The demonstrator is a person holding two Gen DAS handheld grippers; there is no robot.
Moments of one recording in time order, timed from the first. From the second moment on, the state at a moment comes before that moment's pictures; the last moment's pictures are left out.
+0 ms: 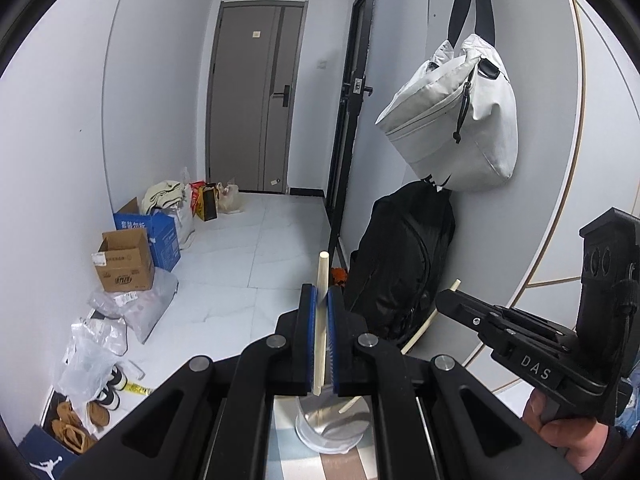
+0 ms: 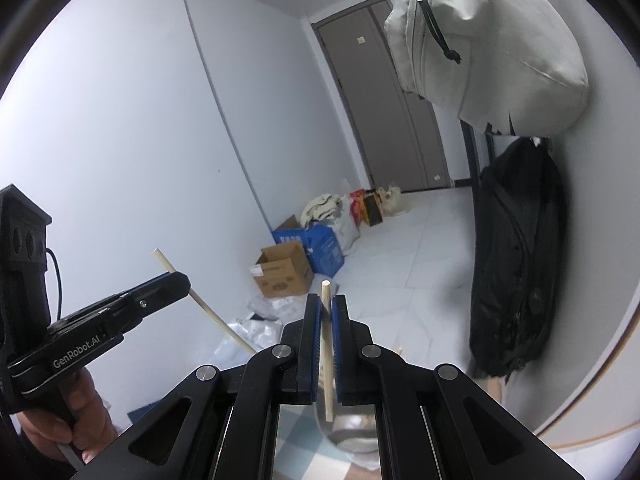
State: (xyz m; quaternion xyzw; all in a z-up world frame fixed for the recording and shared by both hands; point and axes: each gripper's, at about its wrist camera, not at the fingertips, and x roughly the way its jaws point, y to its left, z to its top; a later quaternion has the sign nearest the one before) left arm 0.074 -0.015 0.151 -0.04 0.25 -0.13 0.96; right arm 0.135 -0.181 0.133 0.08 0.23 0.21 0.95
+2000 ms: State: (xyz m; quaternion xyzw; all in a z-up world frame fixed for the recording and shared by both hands) left arm 0.145 -0.020 0.078 -0.07 0.37 -0.18 0.91; right arm 0.204 -0.192 0.072 0.13 0.32 0.20 0.92
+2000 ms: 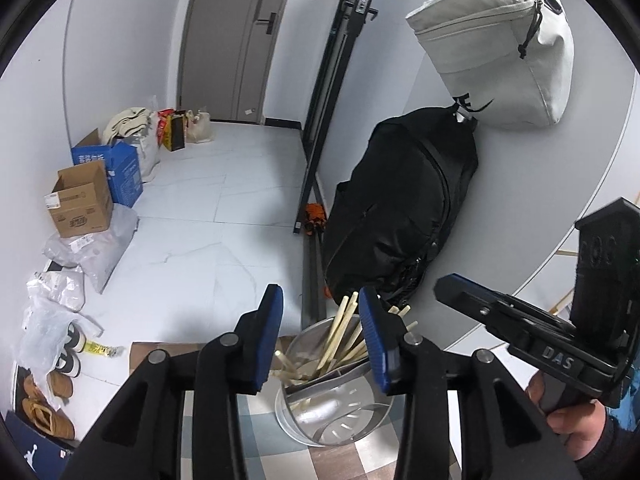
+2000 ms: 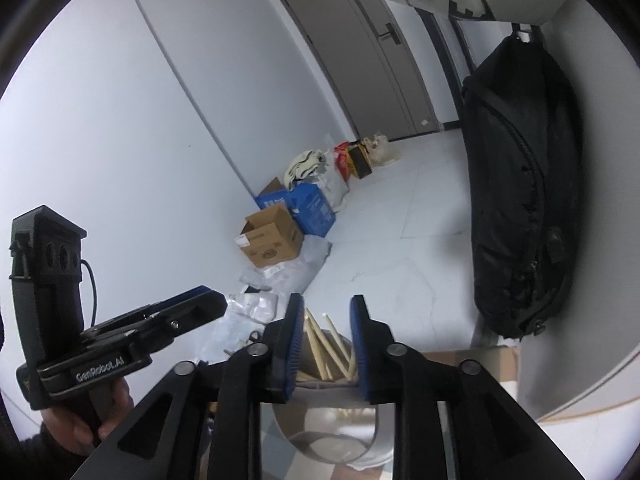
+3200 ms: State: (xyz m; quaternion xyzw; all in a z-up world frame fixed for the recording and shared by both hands) left arm 0.026 -0.006 0.122 -0.03 0.22 -0.09 0.97; right arm 0.065 -0.191 0.107 0.11 0.20 0.21 0.95
